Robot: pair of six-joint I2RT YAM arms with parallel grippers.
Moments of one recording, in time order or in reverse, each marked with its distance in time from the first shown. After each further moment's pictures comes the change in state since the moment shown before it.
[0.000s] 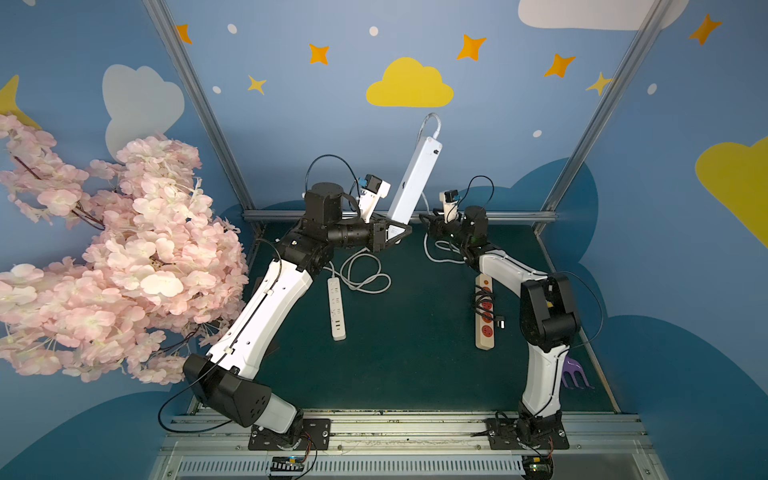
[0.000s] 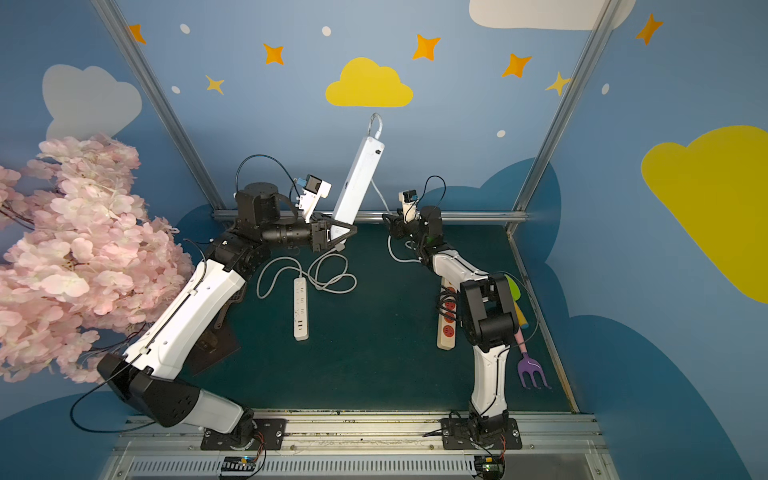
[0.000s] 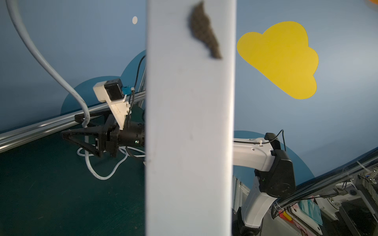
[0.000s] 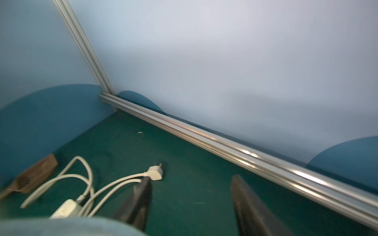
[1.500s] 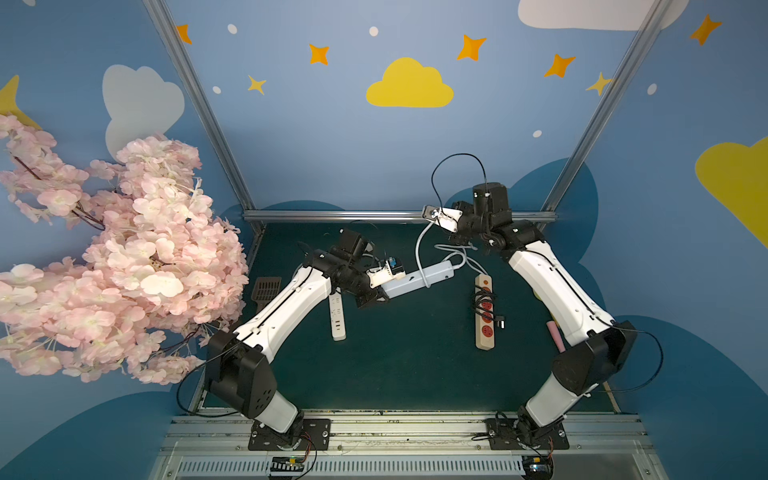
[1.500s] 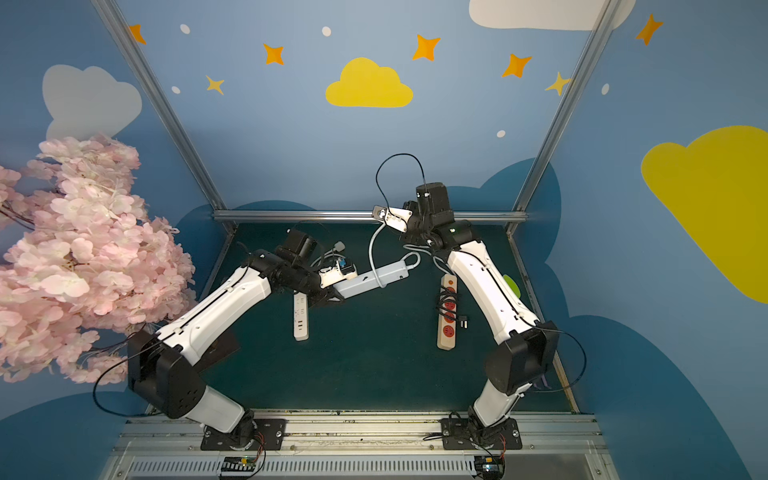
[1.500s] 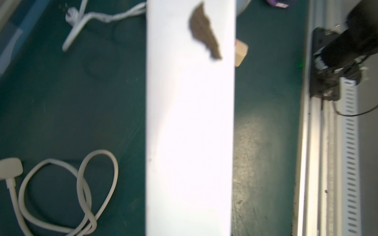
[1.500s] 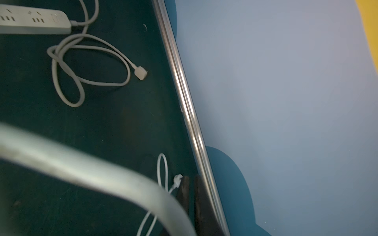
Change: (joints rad) left arm -0.054 0.024 -0.274 -0.481 -0.220 1.010; right arm 0.078 -0.356 0.262 -1.053 0.168 -1.117
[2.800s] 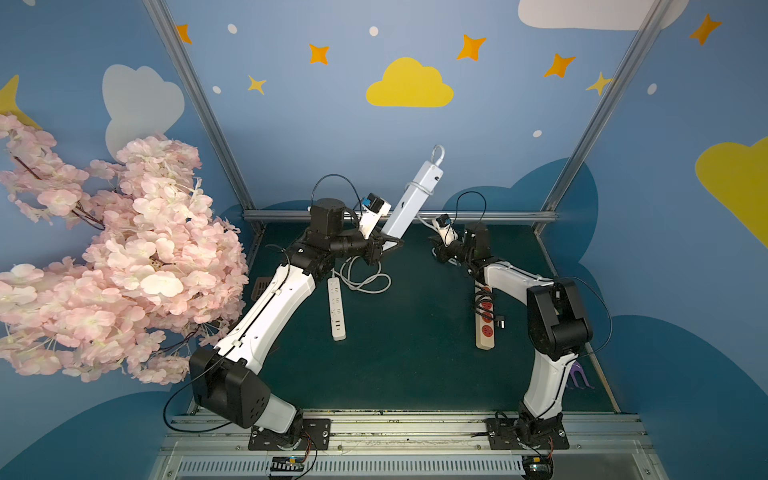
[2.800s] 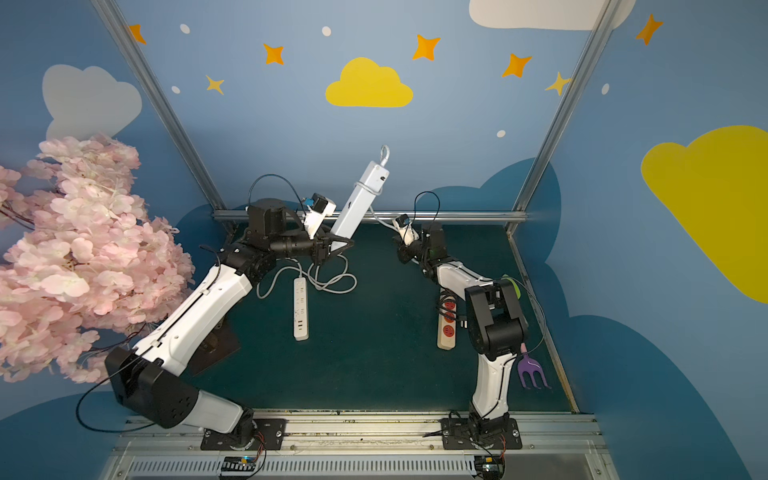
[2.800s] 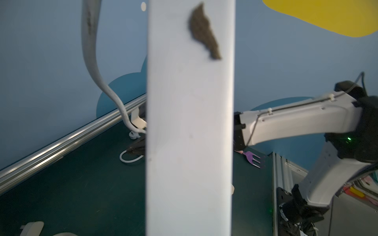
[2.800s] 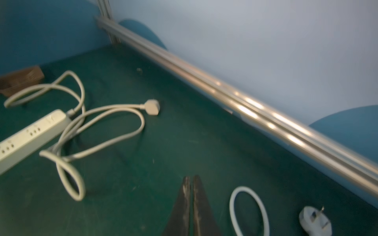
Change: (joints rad) left arm 0.108 0.000 0.114 0.558 0.140 -0.705; right arm -0.048 0.205 -0.558 0.915 -0.188 0.750
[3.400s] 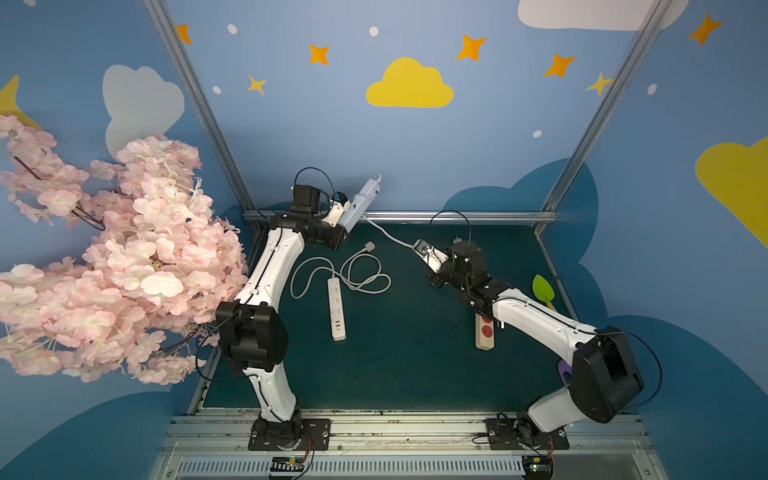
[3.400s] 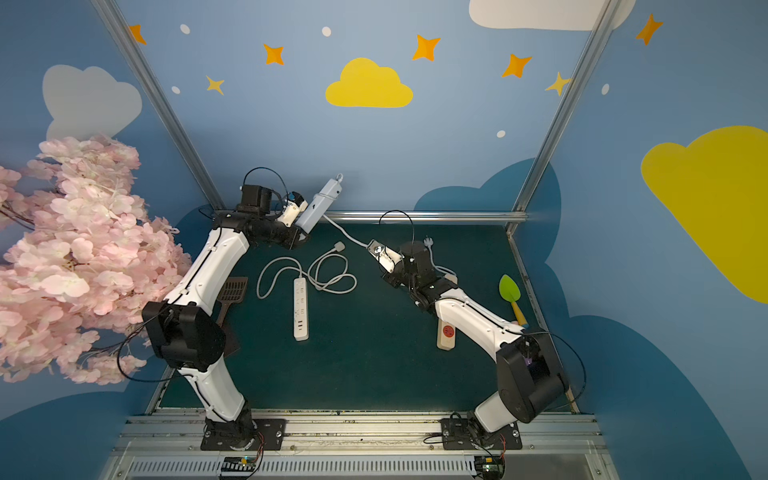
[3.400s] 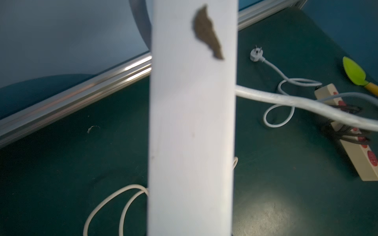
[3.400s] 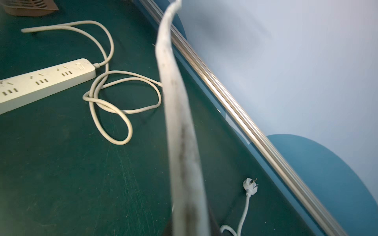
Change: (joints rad) left arm 0.242 0.322 0.329 -0.529 -0.386 0.303; right arm 0.251 -0.441 -0.204 -0.225 0.369 -0.344
